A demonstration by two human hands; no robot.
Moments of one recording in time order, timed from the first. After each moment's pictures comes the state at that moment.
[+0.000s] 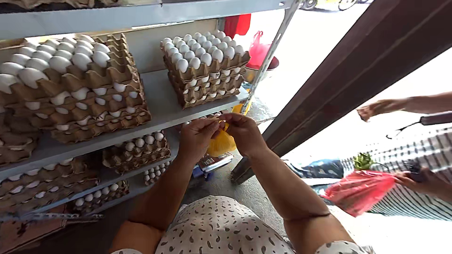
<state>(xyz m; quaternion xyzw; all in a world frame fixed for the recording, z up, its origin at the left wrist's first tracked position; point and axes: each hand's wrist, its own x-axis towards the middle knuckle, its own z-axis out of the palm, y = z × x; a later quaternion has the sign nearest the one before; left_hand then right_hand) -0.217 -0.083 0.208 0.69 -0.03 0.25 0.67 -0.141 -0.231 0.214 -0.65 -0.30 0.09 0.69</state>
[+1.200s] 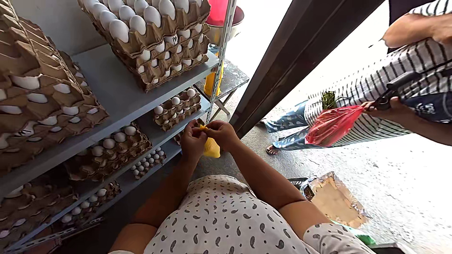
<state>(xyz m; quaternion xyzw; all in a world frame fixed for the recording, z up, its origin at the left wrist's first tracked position) -0.201 -0.124 0.071 0.76 0.13 0.11 0.63 -0.158 -0.256 0.099 -0.80 -0.08 0.17 0.57</state>
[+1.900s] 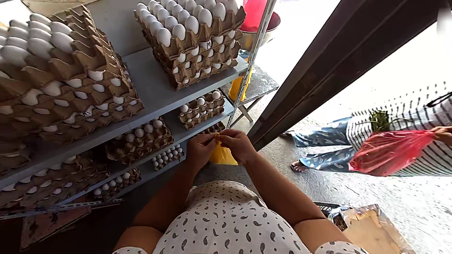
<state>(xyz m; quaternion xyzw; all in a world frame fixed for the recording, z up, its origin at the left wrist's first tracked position) -0.243 -0.082 0.096 0.78 0.07 0.13 0.61 -0.181 -0.234 0.108 -0.62 -0.07 0.24 0.74</state>
